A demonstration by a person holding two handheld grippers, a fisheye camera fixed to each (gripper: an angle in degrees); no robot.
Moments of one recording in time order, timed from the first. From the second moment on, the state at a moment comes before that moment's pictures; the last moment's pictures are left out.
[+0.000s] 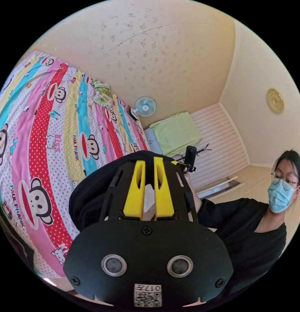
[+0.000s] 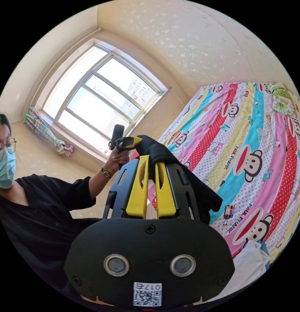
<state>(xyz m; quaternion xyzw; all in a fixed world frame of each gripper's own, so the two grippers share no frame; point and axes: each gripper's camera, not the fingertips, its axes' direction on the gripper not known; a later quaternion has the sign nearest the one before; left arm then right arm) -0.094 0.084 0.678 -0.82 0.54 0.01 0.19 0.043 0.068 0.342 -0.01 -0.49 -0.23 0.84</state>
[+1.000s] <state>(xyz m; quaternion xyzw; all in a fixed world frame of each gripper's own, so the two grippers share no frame) -0.302 0.244 0.538 -0.96 0.26 0.01 0.11 0.039 0.225 0.641 -0.32 -0.47 0.08 0.82</state>
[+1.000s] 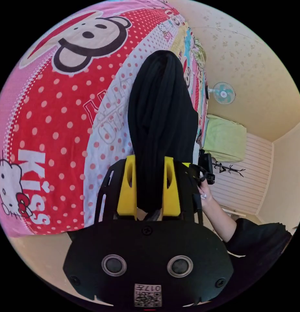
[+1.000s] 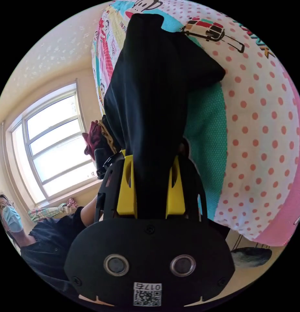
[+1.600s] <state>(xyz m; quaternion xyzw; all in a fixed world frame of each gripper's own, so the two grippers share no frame) -0.254 0.071 0.778 -0.86 0.38 0.02 0.35 -0.127 0.156 0.468 -0.21 -0.65 -0.18 0.71</state>
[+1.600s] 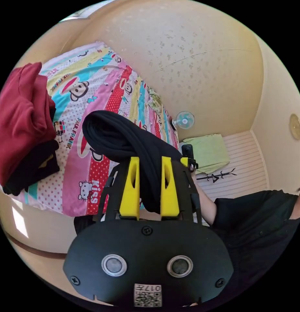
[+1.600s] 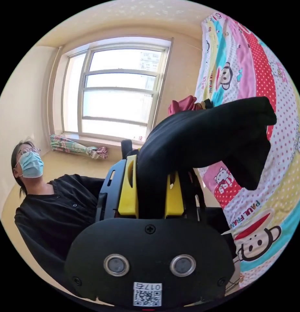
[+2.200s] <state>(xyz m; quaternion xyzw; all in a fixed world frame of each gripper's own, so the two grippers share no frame) -0.466 0.179 0.702 -1.00 0.05 -0.02 0.01 0.044 0.324 0.466 -0.34 -0.34 0.05 0.87</state>
